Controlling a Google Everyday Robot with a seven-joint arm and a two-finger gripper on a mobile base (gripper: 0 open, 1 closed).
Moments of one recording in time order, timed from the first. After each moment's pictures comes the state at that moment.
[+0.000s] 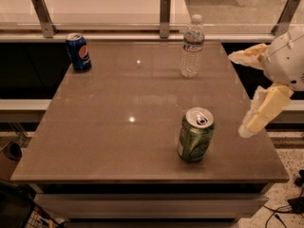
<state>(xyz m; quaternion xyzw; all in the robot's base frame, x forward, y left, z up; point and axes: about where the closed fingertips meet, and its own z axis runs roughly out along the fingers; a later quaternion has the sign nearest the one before) 0.454 -0.172 0.952 -0.64 0.69 0.11 0.30</state>
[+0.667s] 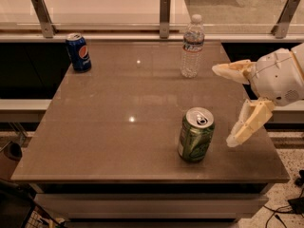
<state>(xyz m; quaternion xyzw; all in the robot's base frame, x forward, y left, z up) 0.452 -0.146 0.924 -0.65 0.64 0.21 0.36</state>
